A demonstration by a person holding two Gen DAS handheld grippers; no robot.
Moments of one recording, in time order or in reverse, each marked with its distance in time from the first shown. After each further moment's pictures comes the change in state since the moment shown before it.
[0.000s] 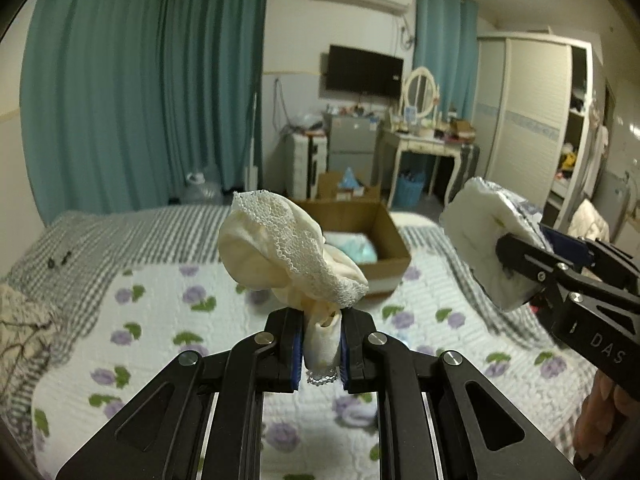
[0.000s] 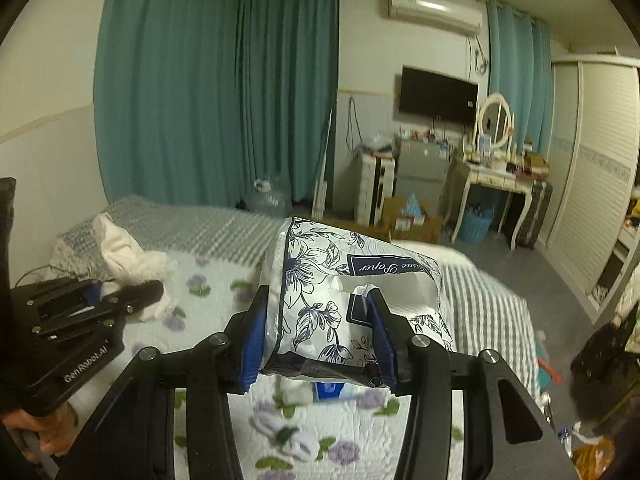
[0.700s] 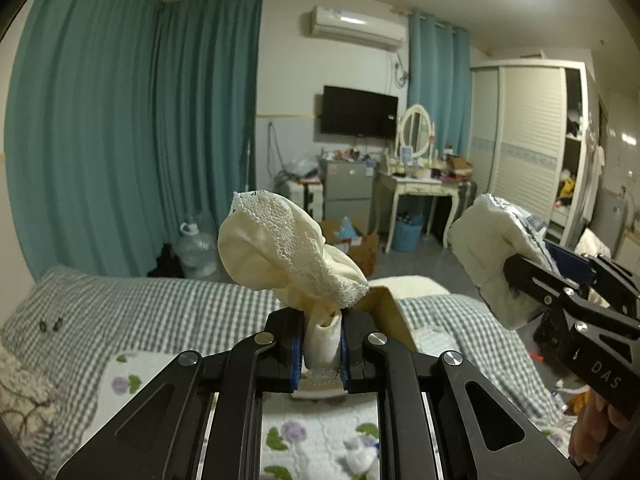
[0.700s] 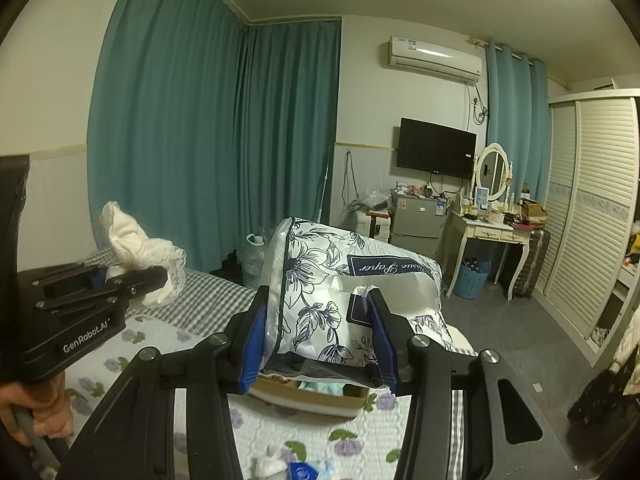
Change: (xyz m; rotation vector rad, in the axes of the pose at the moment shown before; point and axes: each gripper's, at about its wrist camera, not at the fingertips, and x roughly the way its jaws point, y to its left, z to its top) left arm 0.056 0.014 0.097 0.028 -0.129 -0.015; right arm 0.038 -0.020 0.095 -0.034 -0.161 -0.012
